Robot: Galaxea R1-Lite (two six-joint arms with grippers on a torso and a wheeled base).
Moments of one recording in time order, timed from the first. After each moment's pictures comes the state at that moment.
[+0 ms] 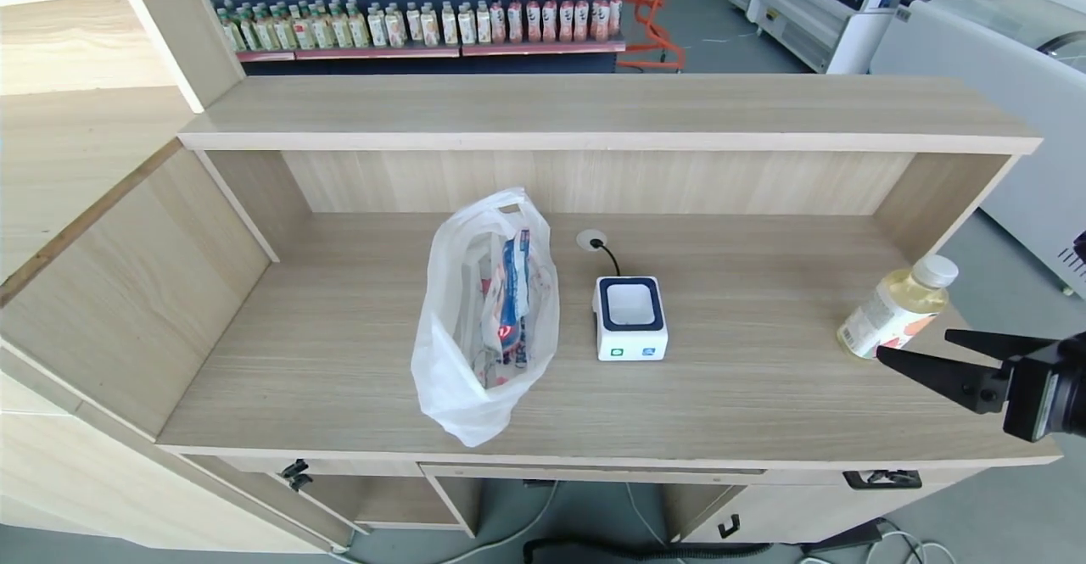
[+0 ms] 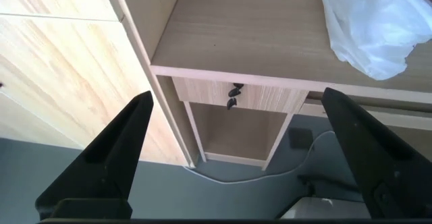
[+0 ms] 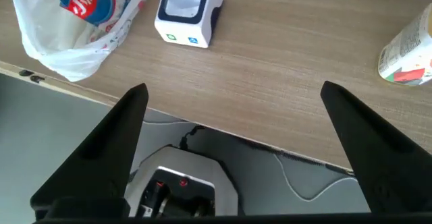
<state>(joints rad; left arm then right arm) 0.00 0.00 0.00 0.05 0.13 0.01 -0.01 1.17 -0.52 -0.33 0.39 -0.04</state>
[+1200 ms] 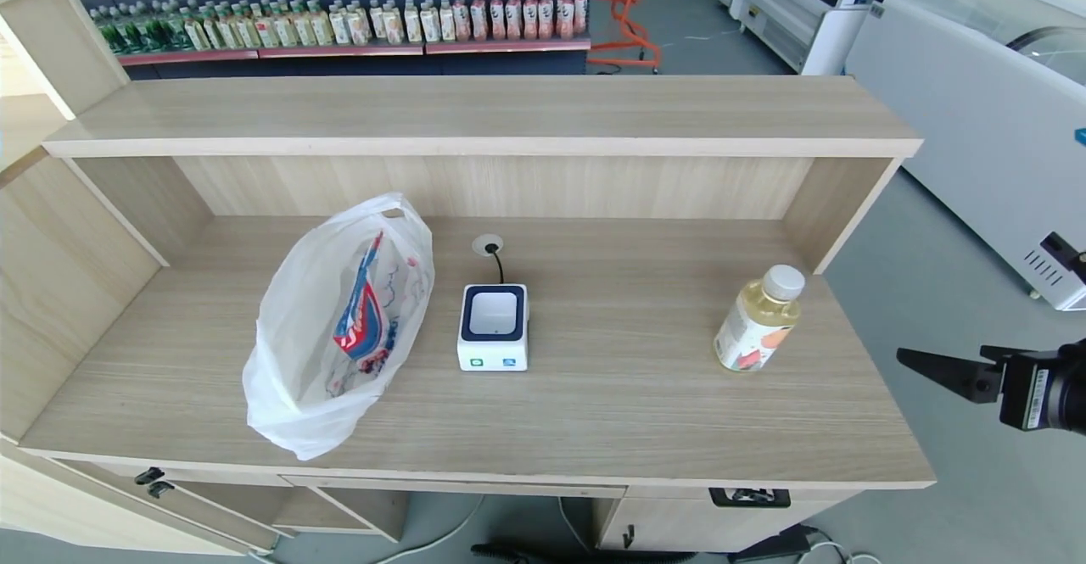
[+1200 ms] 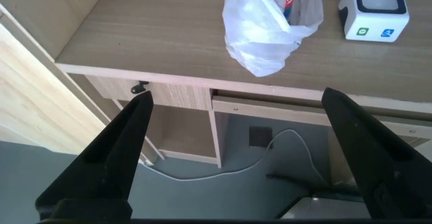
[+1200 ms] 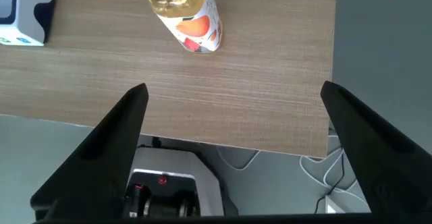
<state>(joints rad) 0.00 0.00 0.00 0.05 0.13 0.01 -0.12 1.23 -0.51 -0.33 0.28 -0.04</state>
